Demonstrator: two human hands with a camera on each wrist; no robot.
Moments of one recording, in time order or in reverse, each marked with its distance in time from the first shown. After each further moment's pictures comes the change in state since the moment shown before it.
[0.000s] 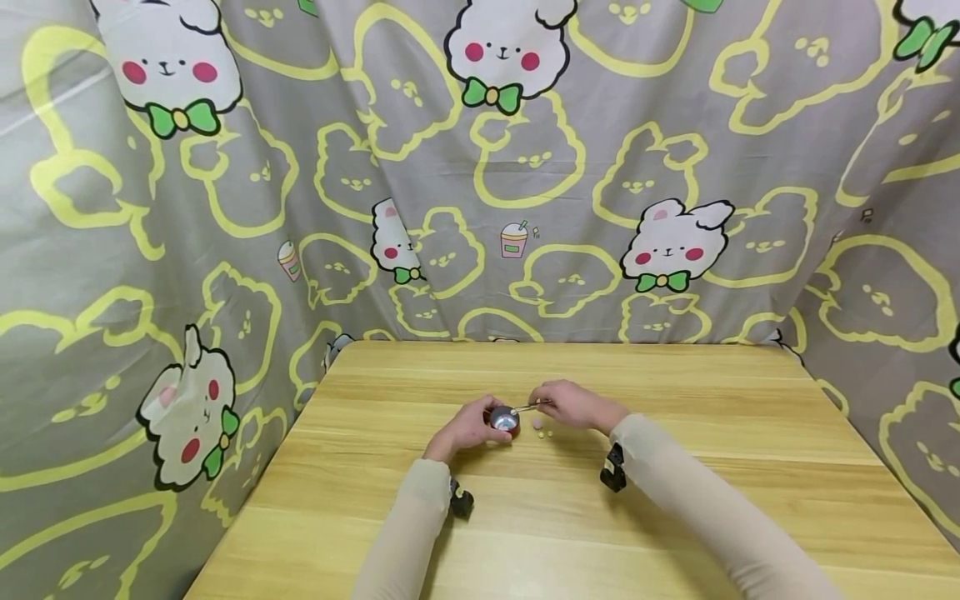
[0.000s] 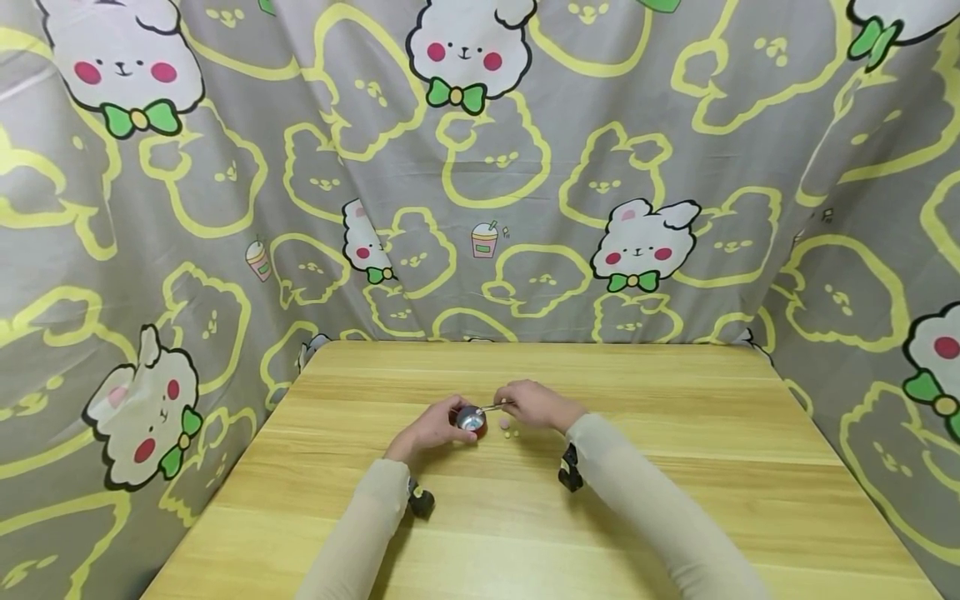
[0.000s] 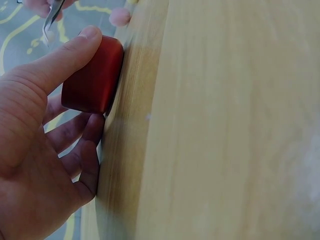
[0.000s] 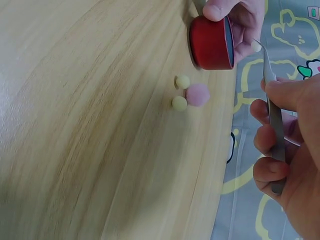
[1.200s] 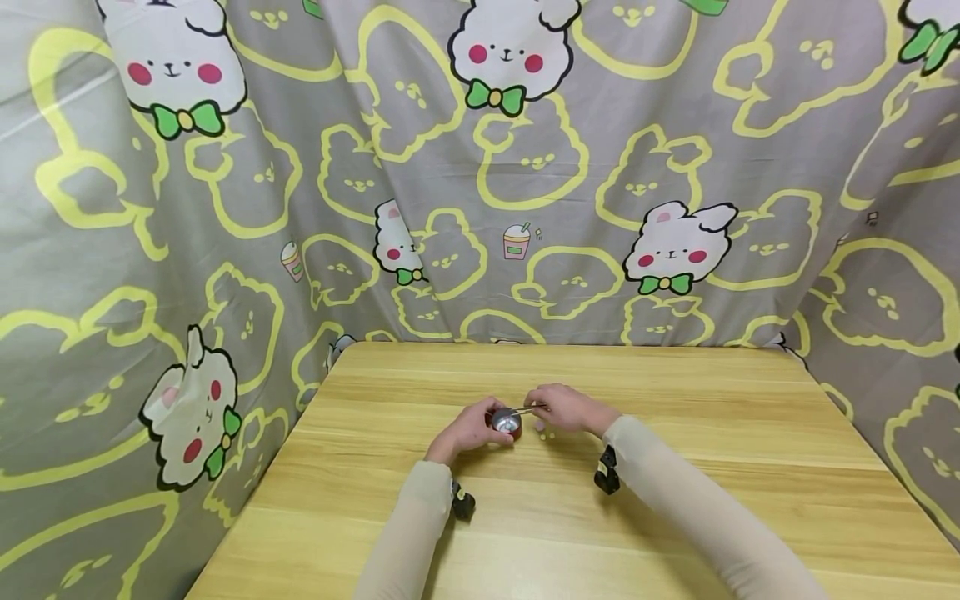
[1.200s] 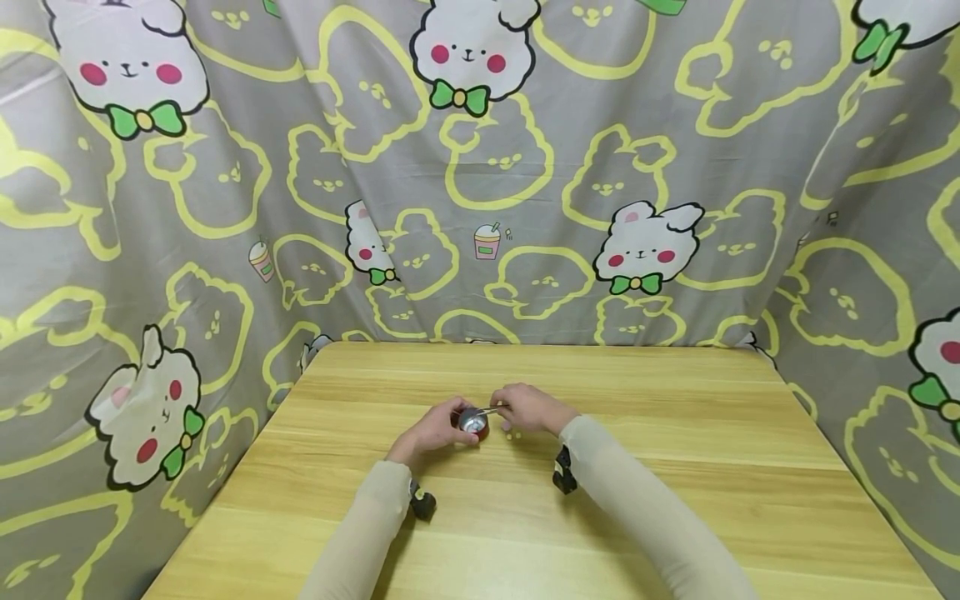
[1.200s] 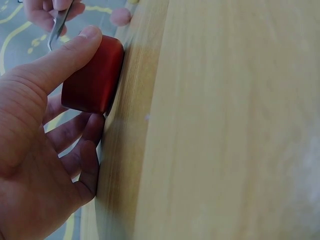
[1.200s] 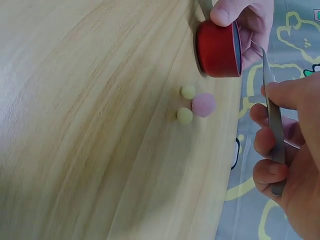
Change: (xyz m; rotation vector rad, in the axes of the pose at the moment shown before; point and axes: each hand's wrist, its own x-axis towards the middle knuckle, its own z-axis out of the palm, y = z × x) left_hand 0.001 -0.003 0.001 -0.005 0.013 0.004; right_hand 0.013 -0.004 0.009 -0.024 -0.070 0.139
